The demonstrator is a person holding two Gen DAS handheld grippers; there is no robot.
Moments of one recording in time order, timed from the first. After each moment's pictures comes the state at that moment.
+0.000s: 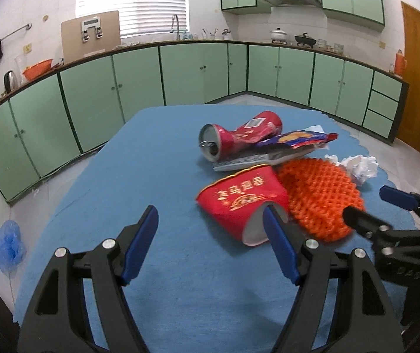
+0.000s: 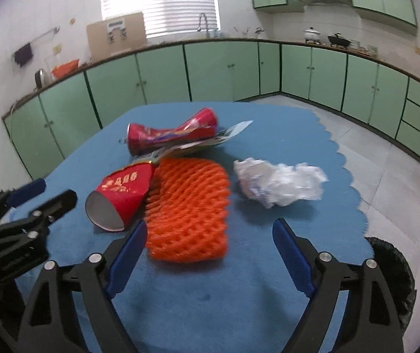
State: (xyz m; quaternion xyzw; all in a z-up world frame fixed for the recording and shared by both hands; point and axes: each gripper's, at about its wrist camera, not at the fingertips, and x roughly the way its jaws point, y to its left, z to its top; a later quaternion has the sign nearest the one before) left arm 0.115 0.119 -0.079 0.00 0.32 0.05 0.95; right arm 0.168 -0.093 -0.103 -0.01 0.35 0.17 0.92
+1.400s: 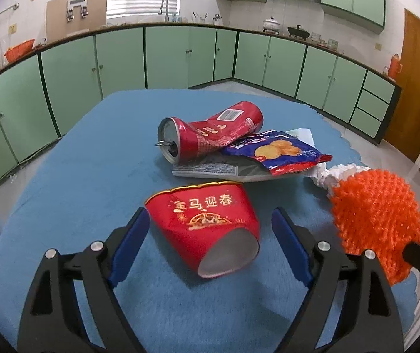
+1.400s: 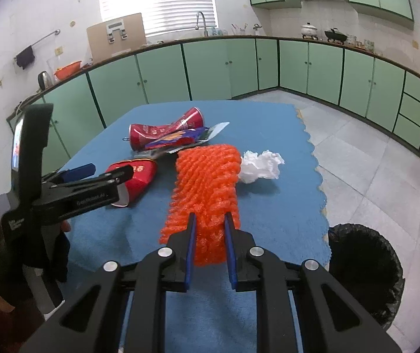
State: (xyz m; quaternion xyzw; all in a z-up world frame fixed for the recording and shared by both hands) left arm 0.171 0.093 -0.101 -0.03 0.36 0.00 0.93; right arm 0.125 -0.154 -0.077 0.01 0.35 0.18 0.92
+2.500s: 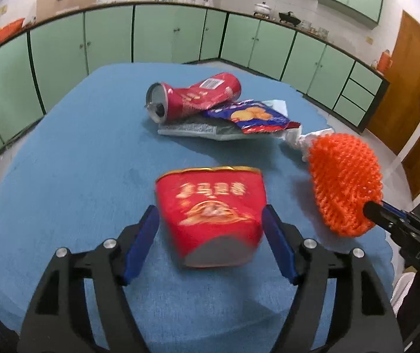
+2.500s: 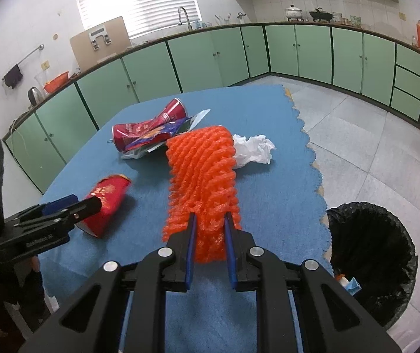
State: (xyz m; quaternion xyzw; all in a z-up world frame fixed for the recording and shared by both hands) left arm 0.134 0.091 -0.108 -0.07 0.41 -0.04 0.91; right arm 0.136 -0.172 -0.092 0.06 0.37 0.16 0.91
